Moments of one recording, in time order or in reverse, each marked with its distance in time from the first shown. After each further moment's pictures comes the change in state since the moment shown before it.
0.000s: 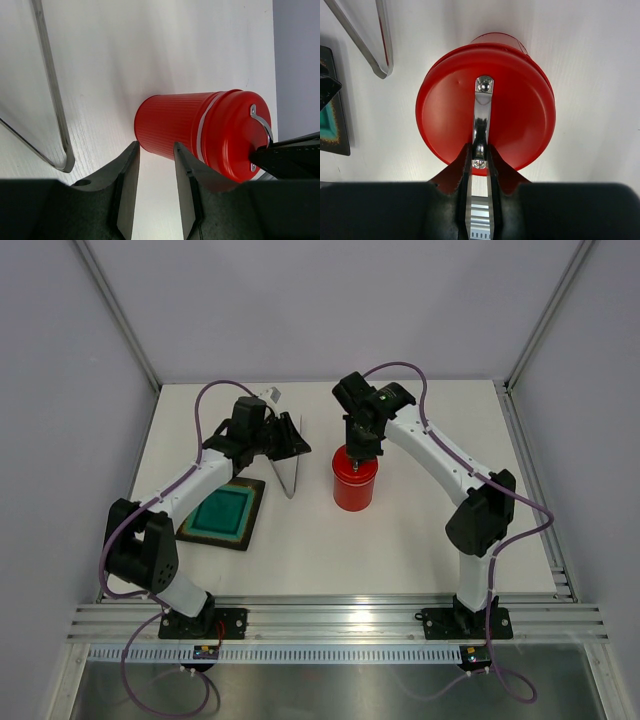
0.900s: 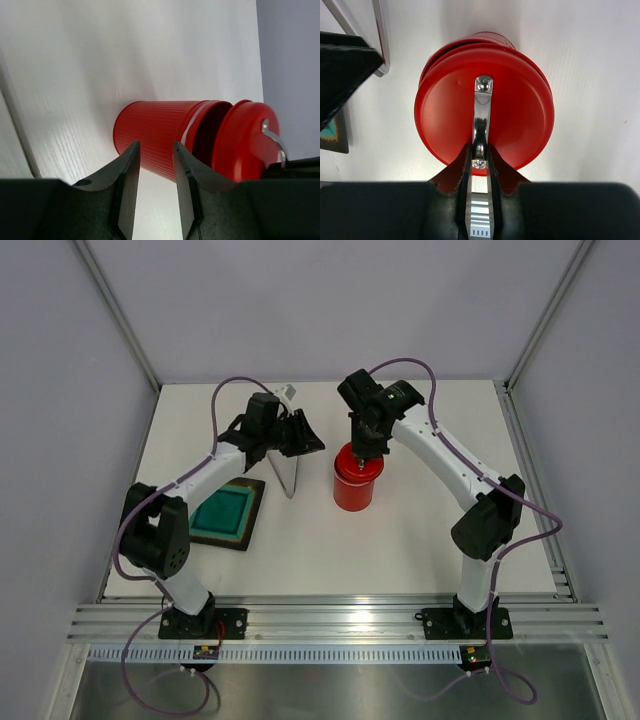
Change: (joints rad) left arm -0.039 0.143 0.069 0.082 0.081 -0.031; right arm -0.005 -0.043 0.019 -0.039 0.031 -0.001
